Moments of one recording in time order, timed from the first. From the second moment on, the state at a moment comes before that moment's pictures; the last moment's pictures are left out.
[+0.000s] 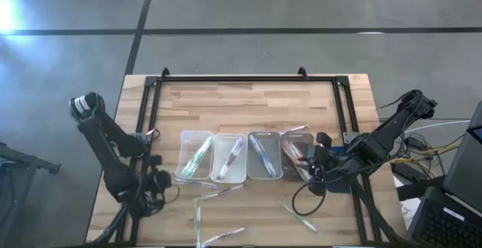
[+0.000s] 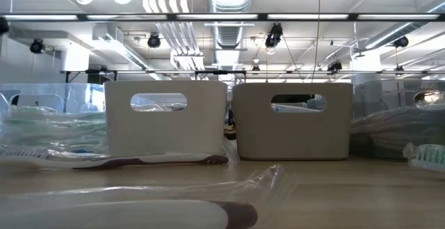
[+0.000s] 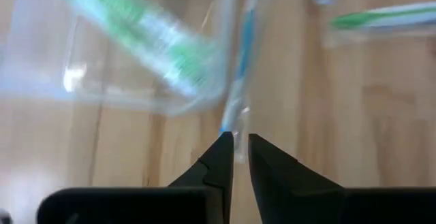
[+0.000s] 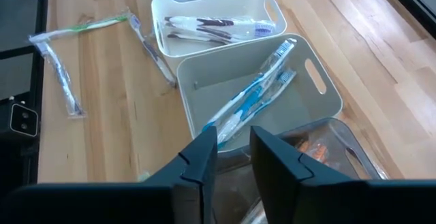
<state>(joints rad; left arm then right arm) -1.08 1.27 0.81 -1.02 -0.48 -1.12 0.68 1.22 1.16 -0.93 0.60 0.82</state>
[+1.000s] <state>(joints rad) -1.08 1.12 0.45 -0.65 -0.48 -1.16 0.68 1.22 1.16 -0.91 0.60 0.82</state>
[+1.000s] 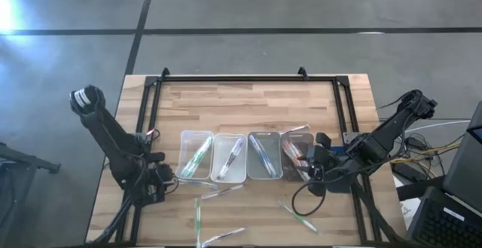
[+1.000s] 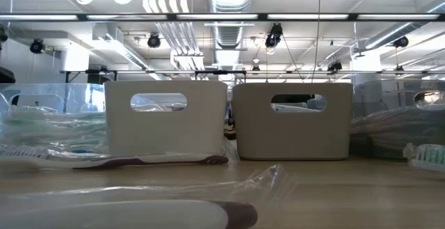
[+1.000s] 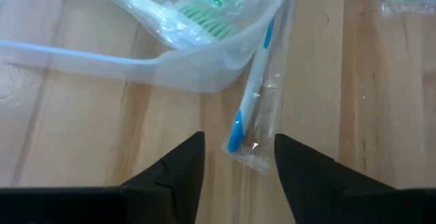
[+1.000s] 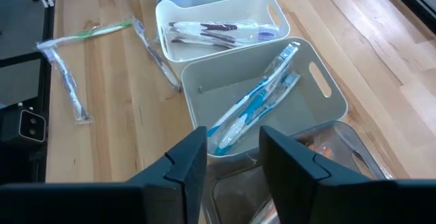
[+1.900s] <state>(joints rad) -1.04 1.18 0.40 -0.49 -0.48 -1.13 0.68 1.22 1.16 -0.90 0.60 0.82</state>
